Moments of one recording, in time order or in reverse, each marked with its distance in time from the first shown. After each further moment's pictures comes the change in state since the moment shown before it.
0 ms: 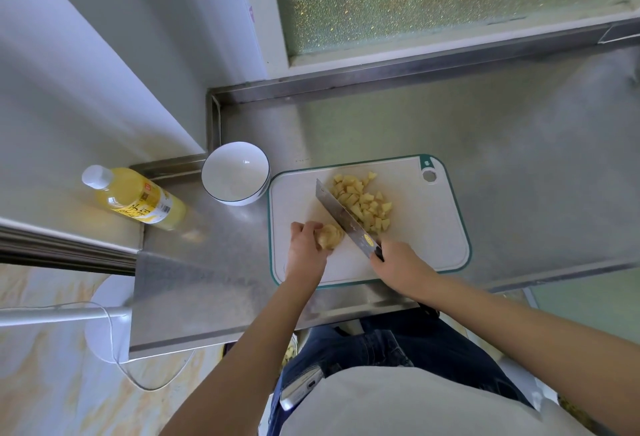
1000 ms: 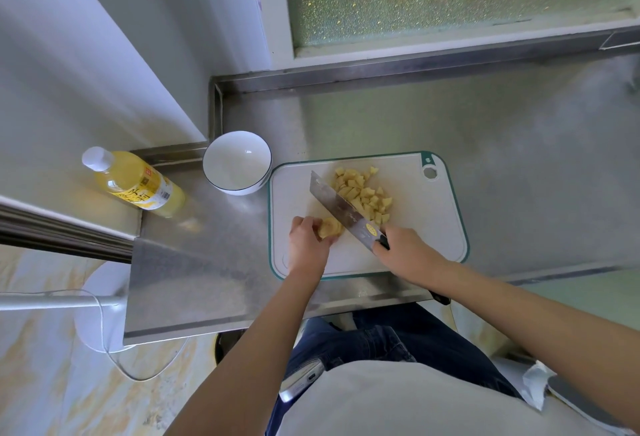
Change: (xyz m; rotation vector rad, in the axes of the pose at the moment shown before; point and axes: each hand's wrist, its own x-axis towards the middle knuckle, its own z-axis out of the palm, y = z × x) left_hand -0.001 0.002 0.008 -0.114 0.114 -0.055; right_hand -0.003 -0.004 -0.016 -0.075 -0.003 -0.058
